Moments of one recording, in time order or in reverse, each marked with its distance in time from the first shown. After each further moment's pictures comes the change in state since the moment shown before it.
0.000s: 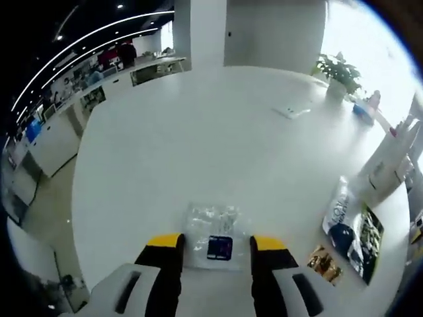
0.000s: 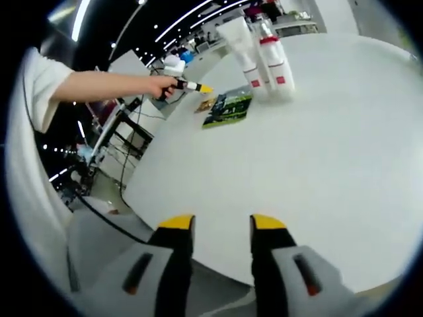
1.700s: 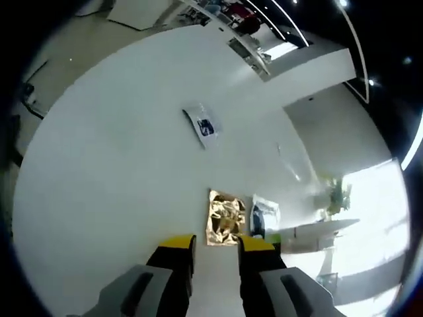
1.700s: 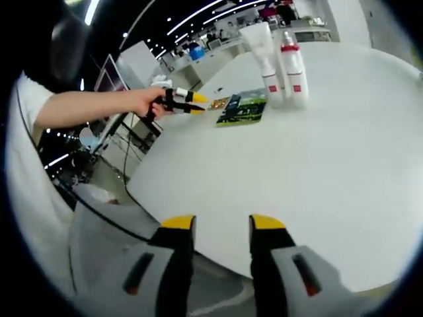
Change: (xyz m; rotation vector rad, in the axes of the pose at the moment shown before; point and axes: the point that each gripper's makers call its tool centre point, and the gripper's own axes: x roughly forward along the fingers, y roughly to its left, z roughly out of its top) left arm -0.079 -0.094 -0.080 -0.966 -0.066 -0.247; right arm -0.008 0.019 0.000 -0.086 0.014 0.014
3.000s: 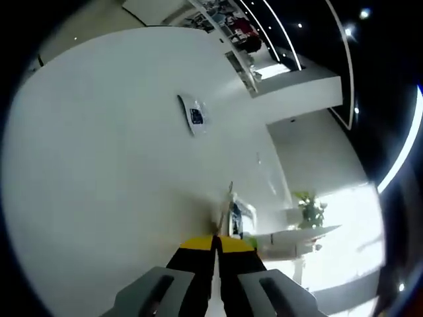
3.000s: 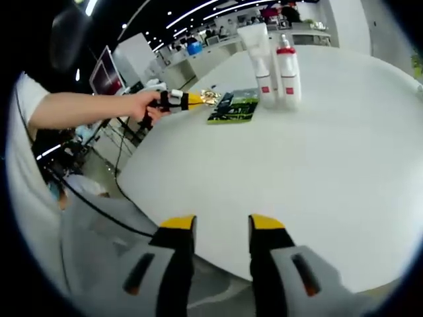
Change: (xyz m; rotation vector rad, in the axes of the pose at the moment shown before) left arm 0.015 -0.021 -0.009 -0.139 -0.071 -0.196; right arm -0.005 -0.015 -0.001 -0.046 0.033 -0.061
